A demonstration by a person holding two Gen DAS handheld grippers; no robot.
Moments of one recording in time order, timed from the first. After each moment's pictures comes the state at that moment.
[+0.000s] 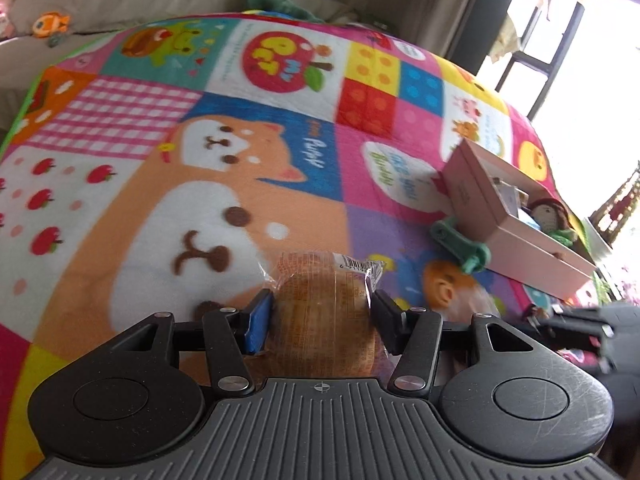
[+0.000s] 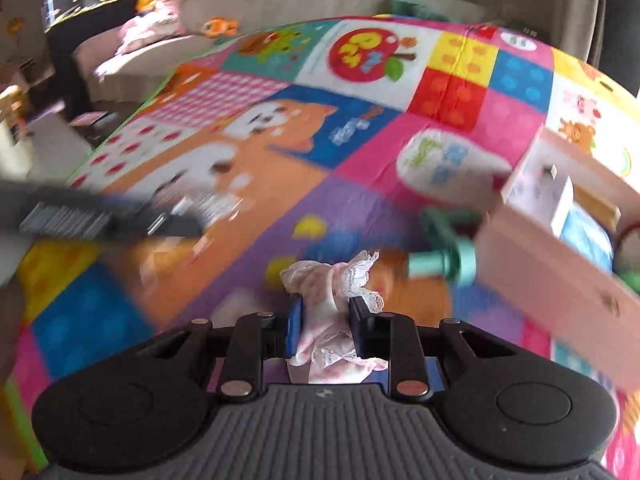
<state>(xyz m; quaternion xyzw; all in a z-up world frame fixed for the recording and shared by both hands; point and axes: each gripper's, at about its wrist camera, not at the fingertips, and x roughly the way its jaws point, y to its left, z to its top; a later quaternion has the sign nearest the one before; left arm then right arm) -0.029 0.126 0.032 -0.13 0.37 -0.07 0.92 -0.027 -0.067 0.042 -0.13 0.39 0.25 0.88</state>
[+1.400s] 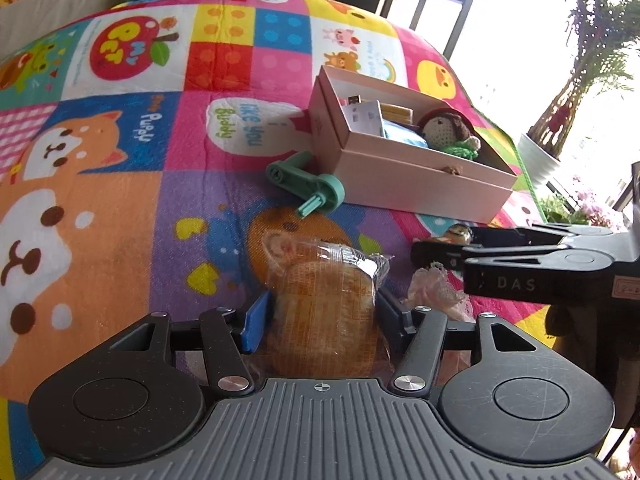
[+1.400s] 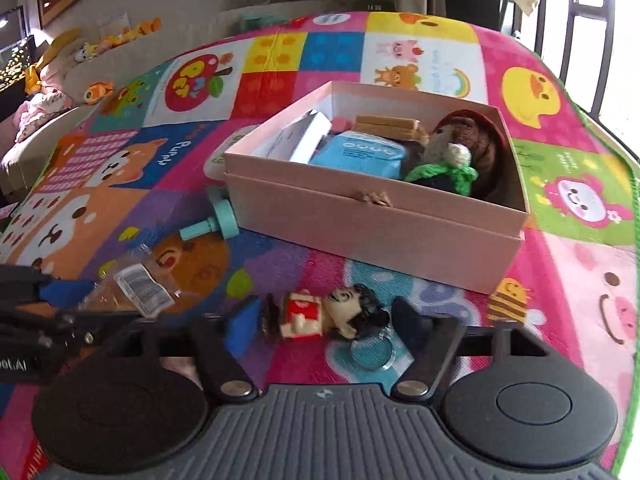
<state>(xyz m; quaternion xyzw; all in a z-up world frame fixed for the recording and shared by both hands) -0.026 0.016 0.026 -0.05 0.40 -0.19 0.90 -0.009 -0.181 0.038 -0.01 0.37 0.10 0.92</state>
